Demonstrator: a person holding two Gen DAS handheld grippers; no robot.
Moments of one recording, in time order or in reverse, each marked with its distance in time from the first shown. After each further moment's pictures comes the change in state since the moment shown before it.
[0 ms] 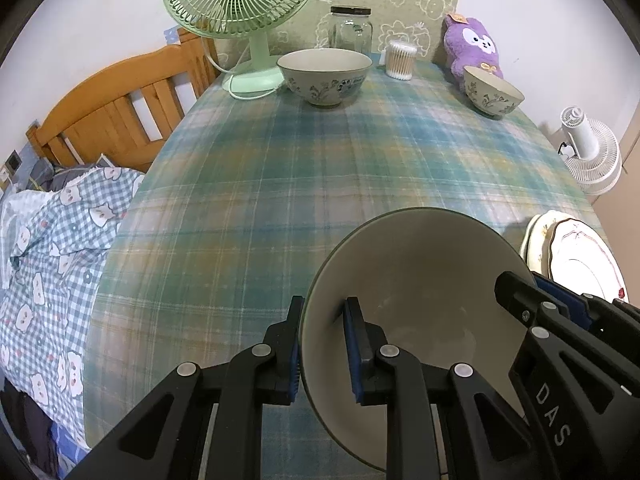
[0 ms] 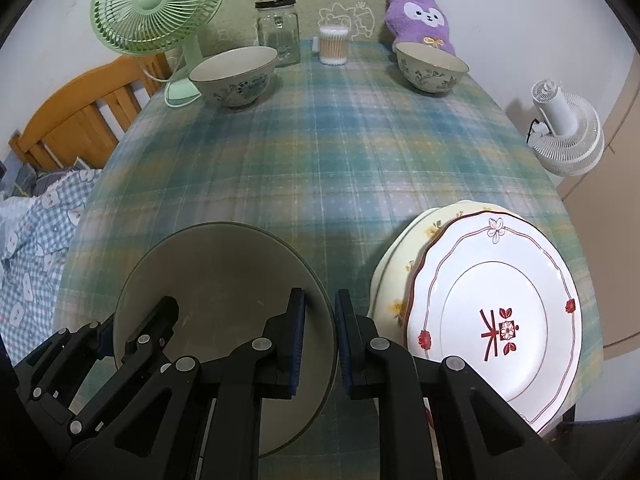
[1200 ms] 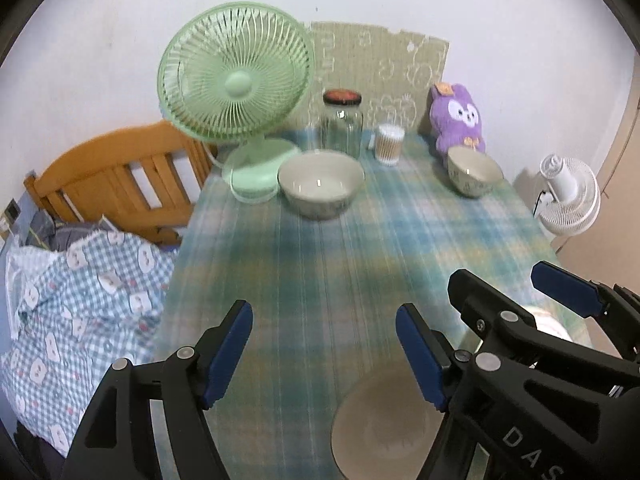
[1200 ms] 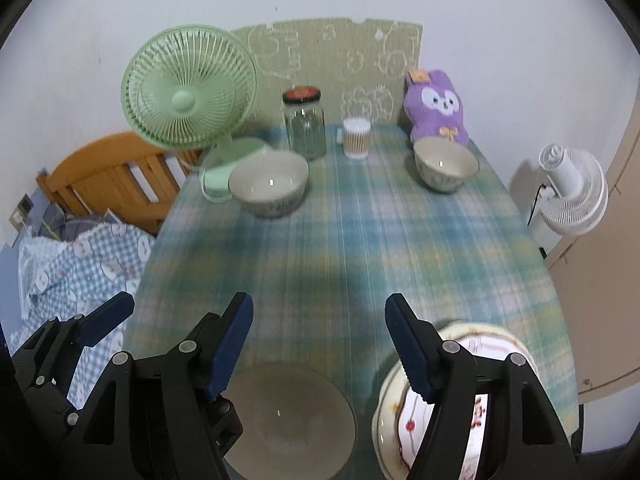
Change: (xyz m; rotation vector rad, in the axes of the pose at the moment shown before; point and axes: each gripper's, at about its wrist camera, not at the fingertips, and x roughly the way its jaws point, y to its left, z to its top) left arm -0.072 0.016 0.099 0.053 -0.143 -0.042; right arm -0.081 0.014 0.093 -0.010 -0.176 0.072
